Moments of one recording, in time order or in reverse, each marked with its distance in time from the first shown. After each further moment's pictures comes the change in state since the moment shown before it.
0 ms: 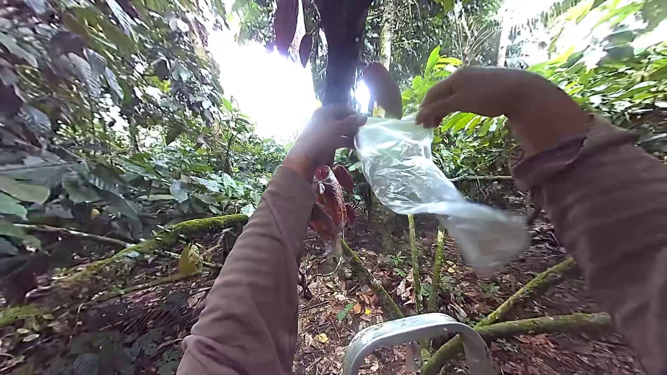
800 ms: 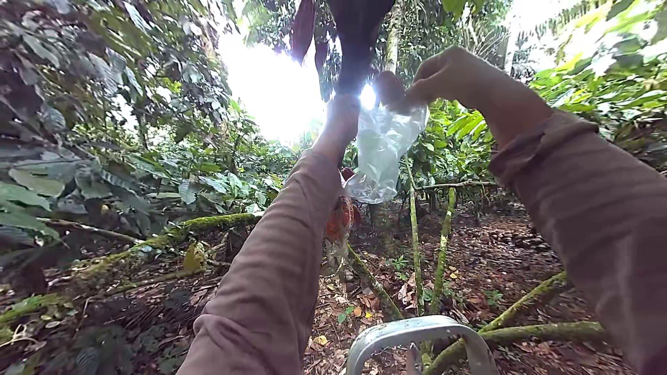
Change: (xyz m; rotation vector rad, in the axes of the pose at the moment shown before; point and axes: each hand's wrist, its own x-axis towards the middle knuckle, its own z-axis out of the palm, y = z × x) left_hand -0.013 0.033 0.018 0.421 0.224 0.021; right_hand 0.042 -0.031 0.010 0.006 0.304 0.043
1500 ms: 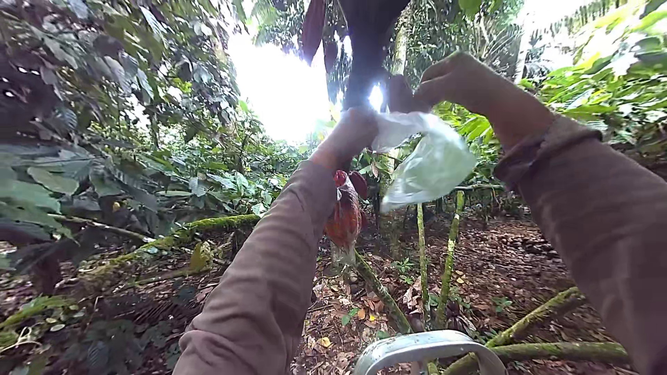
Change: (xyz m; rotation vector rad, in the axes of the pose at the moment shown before) left_hand 0.041 -0.043 0.004 0.070 -0.192 0.288; right_hand 0.015 0.012 0.010 0.003 0.015 -0.079
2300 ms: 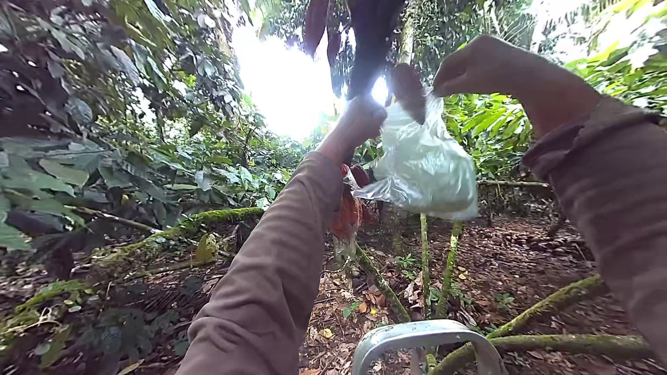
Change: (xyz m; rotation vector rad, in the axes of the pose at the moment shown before) left_hand 0.004 0.017 -0.001 -0.056 -0.075 -0.210; right_hand -0.002 0.014 -0.032 -0.313 -0.135 -0.241
